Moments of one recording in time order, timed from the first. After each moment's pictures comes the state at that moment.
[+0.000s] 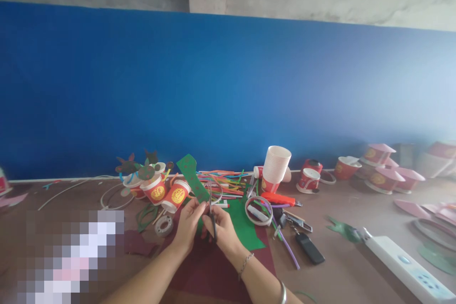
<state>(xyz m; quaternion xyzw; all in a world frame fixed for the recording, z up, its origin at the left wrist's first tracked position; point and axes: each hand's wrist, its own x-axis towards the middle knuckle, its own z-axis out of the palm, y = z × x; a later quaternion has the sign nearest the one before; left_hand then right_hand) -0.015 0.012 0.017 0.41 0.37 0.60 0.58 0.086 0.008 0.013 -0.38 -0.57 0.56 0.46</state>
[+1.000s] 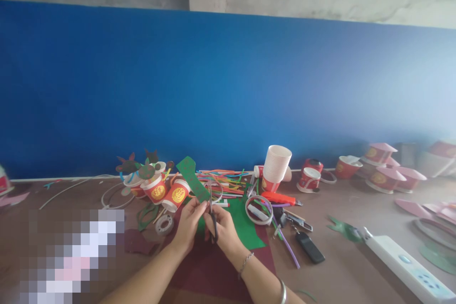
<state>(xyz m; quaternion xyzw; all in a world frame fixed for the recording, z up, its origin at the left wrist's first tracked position) -0.019 0.016 0.009 0.41 0.40 0.60 0.56 0.085 0.007 0.014 -0.40 -0.58 0.54 0.46</state>
